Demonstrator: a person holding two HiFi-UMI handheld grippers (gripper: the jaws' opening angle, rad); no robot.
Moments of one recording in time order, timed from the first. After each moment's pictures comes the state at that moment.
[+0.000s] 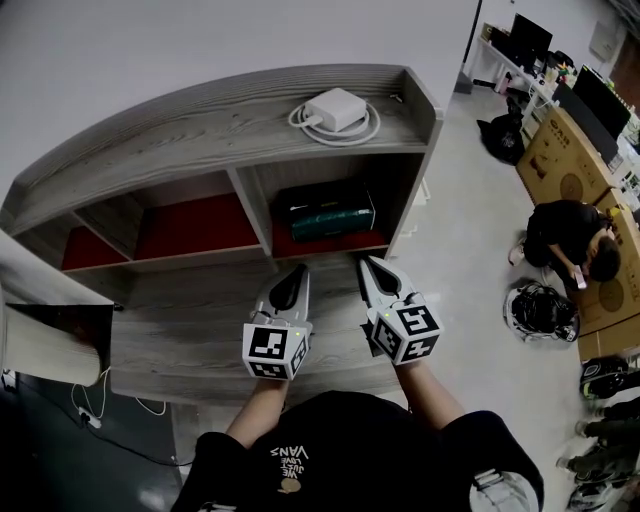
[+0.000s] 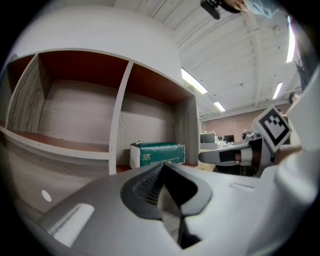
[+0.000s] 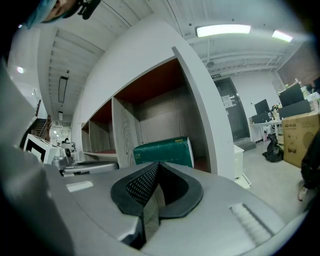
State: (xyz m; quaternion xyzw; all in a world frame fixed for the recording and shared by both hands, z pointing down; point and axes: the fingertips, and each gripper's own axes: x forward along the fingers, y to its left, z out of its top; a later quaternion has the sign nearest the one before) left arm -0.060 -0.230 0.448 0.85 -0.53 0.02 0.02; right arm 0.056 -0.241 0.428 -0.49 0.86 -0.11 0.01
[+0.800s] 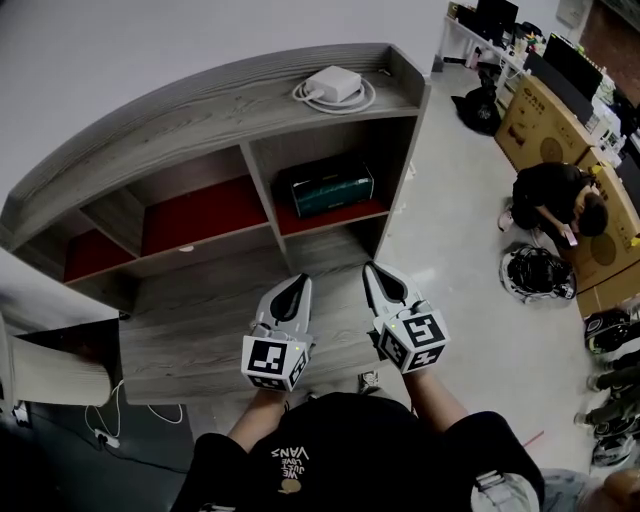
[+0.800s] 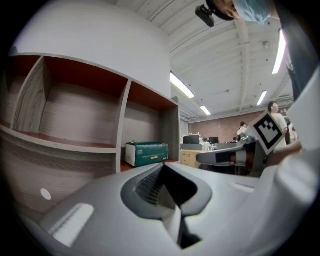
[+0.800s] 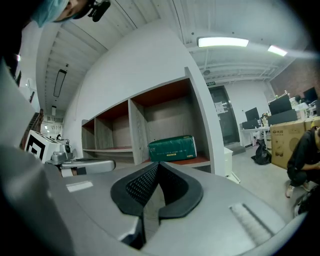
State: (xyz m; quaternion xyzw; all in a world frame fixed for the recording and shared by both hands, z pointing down) left arm -0.080 -0.158 0.448 0.89 -0.45 0.02 0.02; right arm 0.041 -0.159 0.434 -0.54 0.84 -0.09 0.01
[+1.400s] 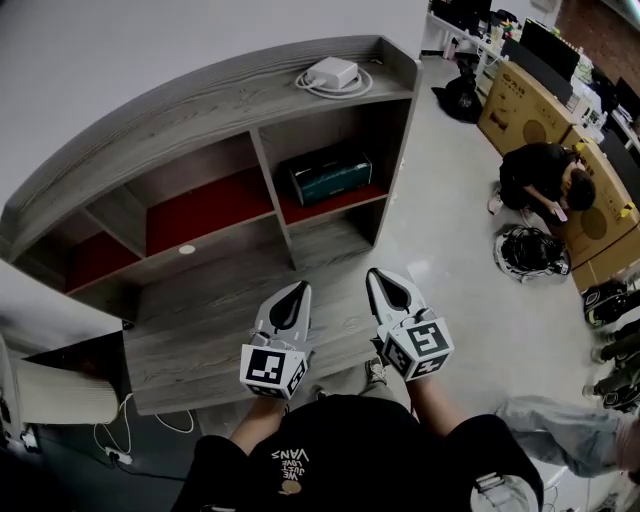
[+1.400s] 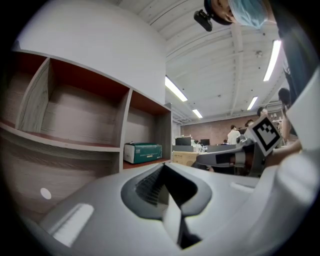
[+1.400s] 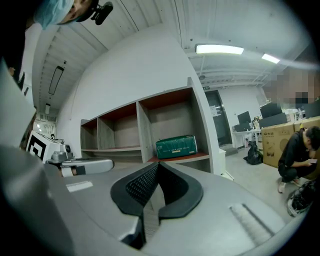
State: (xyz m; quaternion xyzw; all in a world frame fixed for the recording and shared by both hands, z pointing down) left arm -0.106 -0.117 0.445 0.91 -0.41 0.00 0.01; right arm 0.020 -0.108 0.435 -0.57 0.81 -0.08 0.02
